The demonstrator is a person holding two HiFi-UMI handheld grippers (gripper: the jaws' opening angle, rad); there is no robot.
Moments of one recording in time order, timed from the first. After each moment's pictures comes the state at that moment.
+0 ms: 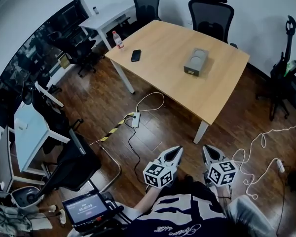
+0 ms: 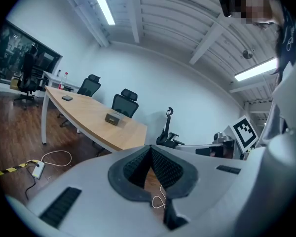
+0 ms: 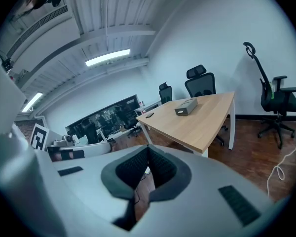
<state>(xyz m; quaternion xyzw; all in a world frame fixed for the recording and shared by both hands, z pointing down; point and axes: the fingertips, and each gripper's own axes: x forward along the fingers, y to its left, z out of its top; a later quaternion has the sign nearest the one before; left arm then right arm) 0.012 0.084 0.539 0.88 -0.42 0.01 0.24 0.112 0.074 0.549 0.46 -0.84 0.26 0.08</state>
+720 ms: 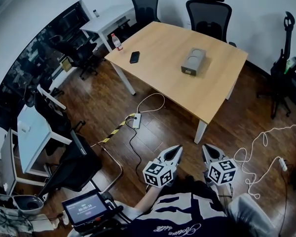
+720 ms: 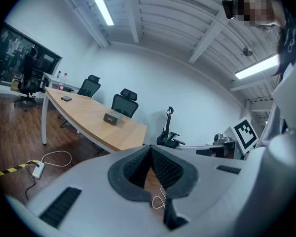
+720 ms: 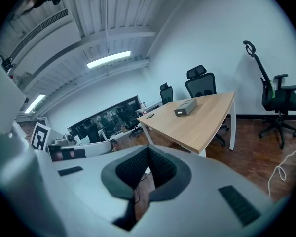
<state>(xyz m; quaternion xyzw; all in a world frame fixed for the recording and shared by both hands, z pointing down) 0.032 0.087 0.539 0.87 -0.42 0.01 0.24 0.132 0.077 0.552 0.45 -0.85 0.26 0.07</state>
